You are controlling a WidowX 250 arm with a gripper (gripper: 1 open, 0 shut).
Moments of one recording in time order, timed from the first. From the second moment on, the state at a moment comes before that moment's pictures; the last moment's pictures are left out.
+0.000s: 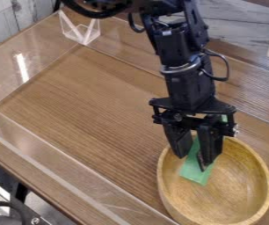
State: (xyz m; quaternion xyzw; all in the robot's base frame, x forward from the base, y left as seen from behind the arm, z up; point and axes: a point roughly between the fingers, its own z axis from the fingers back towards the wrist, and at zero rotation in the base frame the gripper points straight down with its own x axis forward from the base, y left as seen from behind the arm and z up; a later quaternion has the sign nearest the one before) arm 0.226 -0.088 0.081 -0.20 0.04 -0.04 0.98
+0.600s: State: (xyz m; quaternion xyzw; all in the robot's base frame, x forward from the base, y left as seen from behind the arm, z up) arm 0.227 -0.090 0.080 -0.21 0.05 -0.05 0.98
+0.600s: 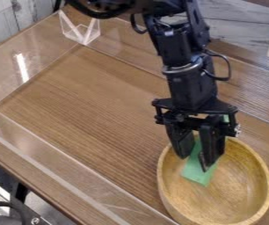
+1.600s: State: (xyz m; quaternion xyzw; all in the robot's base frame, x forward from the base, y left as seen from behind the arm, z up) arm 0.227 -0.093 0.079 -0.22 0.06 -0.06 0.97
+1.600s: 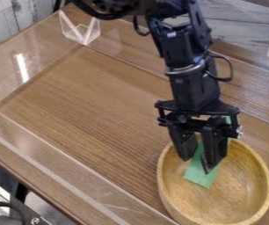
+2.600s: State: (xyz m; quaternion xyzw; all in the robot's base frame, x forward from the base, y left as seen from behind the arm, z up) arm 0.236 -0.085 0.079 -0.22 0.05 -0.04 0.97
